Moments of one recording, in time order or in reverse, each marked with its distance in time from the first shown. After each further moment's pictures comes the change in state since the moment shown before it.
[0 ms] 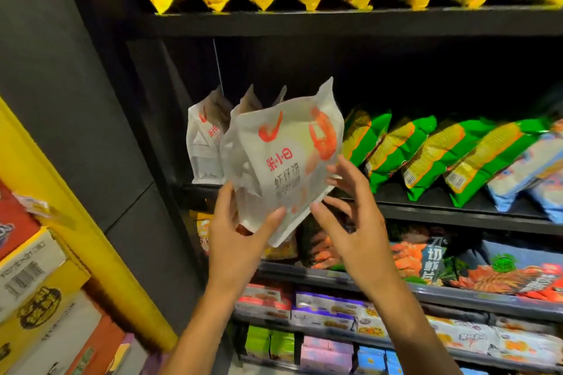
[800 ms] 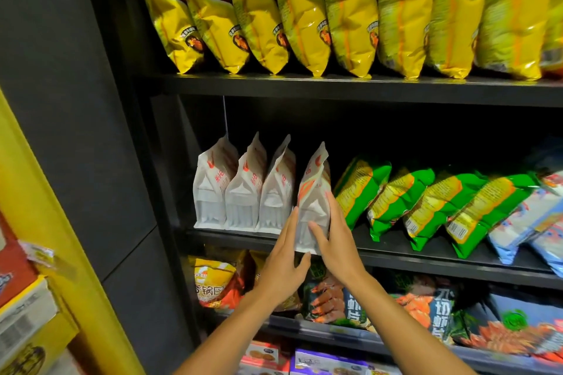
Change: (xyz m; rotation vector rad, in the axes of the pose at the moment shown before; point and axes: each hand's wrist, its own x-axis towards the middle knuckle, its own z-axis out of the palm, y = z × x) left_hand 0.058 -0.100 0.053 0.412 -0.519 0.080; right_hand 0.089 0.109 0.022 -0.330 -0.082 0.018
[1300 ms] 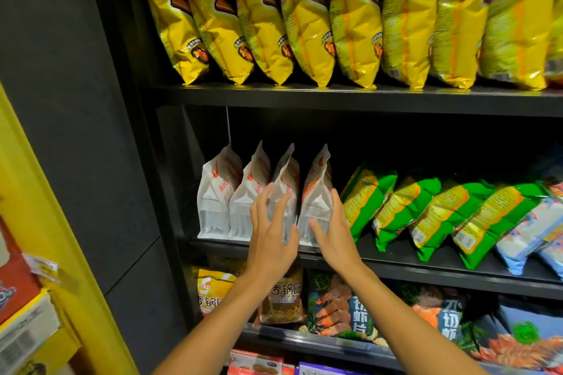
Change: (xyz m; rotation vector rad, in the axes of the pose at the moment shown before) left_hand 0.034 0.010 -0.042 0.239 0.424 0.195; right_hand 0.033 0.009 0.012 -0.052 0.032 0.035
